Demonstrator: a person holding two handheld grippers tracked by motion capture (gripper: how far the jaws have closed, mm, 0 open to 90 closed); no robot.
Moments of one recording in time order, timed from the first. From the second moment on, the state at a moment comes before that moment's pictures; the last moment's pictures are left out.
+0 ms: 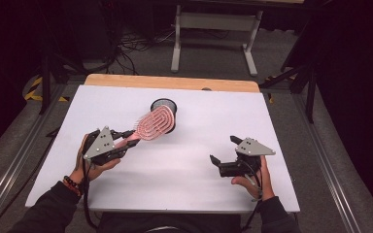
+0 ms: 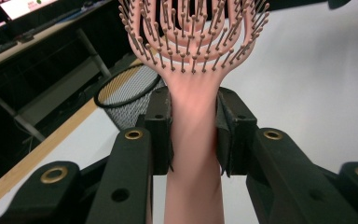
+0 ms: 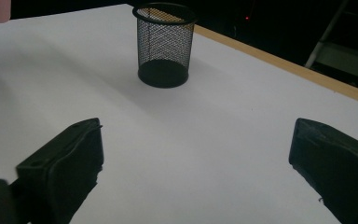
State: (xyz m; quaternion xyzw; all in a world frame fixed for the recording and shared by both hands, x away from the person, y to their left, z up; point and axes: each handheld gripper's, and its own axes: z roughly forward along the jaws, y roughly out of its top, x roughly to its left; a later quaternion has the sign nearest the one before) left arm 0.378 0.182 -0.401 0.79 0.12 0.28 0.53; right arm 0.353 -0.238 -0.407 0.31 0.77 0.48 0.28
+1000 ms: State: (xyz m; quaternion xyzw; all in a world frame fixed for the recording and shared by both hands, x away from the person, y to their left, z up) left arm 0.375 0.095 -0.427 0.78 0.14 0.27 0.54; right arm 0.357 -0.157 -0.369 0.26 0.72 0.59 0.25
